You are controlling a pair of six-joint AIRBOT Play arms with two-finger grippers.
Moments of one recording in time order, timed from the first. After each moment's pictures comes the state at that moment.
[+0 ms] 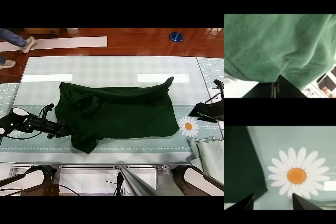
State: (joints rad) left arm 0.26 -1.34 0.50 0.86 -1.21 -1.16; right arm -0.52 -1.17 0.92 -1.31 1.38 1.30
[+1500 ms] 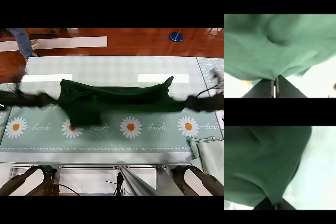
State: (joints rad) left arm 0.33 -1.06 0.89 0.68 -1.31 -1.04; right arm -0.35 -0.95 0.90 -1.02 1.26 1.28
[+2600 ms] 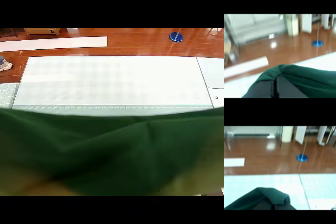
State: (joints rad) left arm 0.38 -0.58 2.19 0.95 -1.73 -1.44; right arm -0.31 -0.61 2.11 -1.38 1.77 1.54
